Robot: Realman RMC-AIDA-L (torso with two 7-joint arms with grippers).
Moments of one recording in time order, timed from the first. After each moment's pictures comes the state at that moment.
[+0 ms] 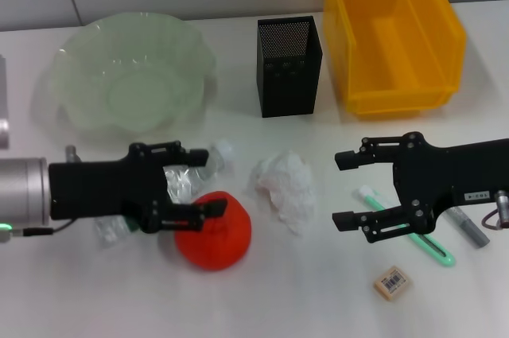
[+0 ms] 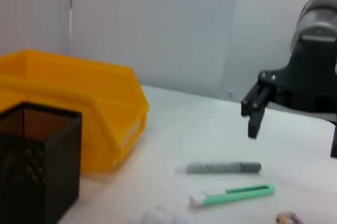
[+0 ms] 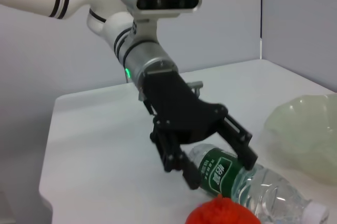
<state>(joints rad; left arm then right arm) -0.52 -2.07 0.99 0.69 1.86 1.56 -1.28 0.27 2.08 -1.04 -1.19 -1.85 -1.70 1.52</state>
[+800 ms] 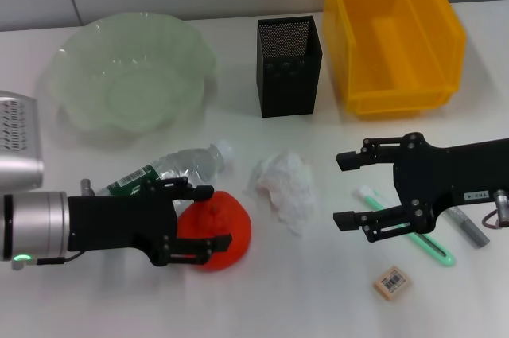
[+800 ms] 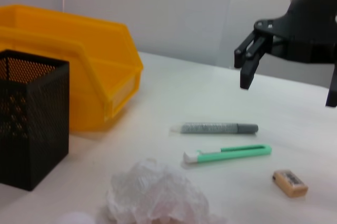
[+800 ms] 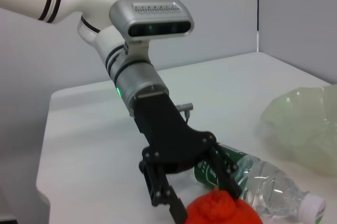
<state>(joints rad) -0.52 -2.07 1.06 0.57 1.88 1.46 -1.20 0.27 2.08 -1.04 -1.19 -1.87 -1.69 1.53</state>
